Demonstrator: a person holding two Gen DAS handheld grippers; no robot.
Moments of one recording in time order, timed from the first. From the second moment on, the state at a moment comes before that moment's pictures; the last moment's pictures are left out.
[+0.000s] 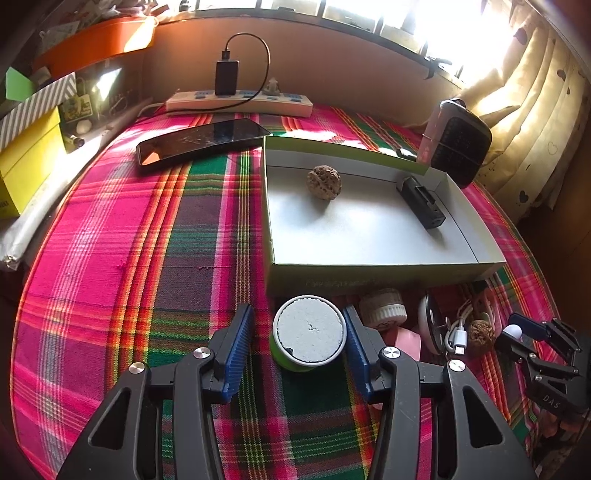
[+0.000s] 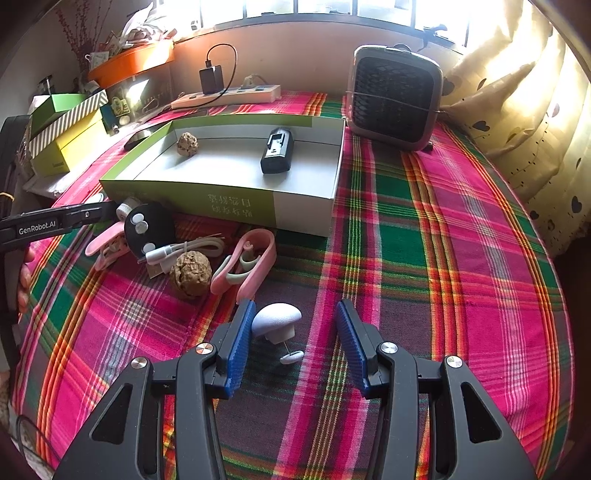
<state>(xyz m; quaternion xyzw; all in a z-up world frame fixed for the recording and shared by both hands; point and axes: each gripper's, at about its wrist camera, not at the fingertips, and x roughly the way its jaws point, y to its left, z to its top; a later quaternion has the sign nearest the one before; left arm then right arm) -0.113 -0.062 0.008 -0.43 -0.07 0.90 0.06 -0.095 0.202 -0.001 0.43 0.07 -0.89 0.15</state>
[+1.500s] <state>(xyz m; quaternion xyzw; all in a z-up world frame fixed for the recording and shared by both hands) -0.105 -0.063 0.027 -0.41 -0.07 0.90 0.07 -0.095 0.206 0.019 0.41 0.04 -0.90 0.16</state>
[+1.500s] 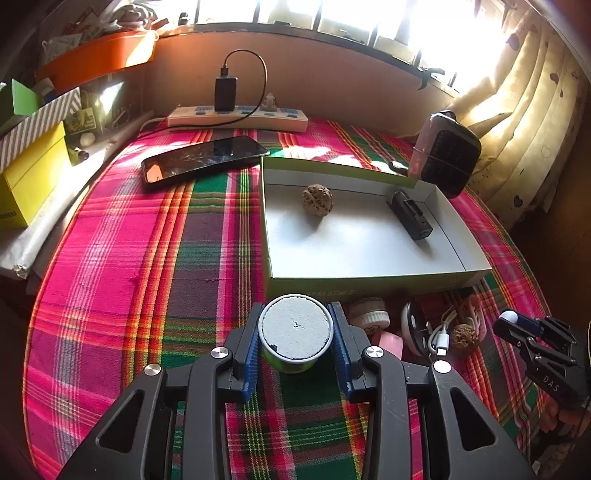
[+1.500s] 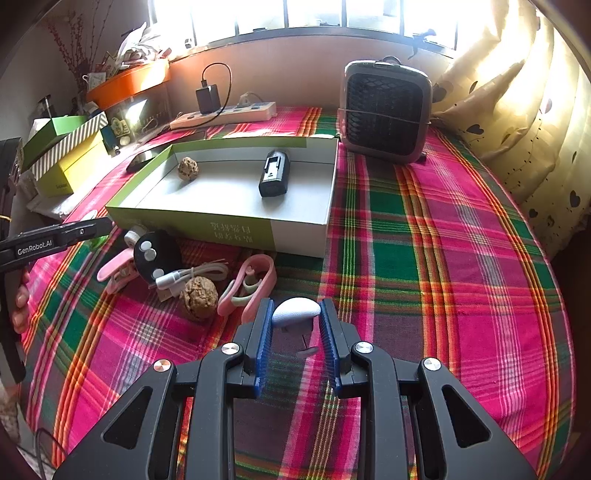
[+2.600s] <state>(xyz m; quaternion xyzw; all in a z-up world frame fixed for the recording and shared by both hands) -0.172 -0.042 0.044 -0.40 -0.08 0.91 0.10 -0.213 0.120 0.047 0.40 0.06 -0.88 0.24</state>
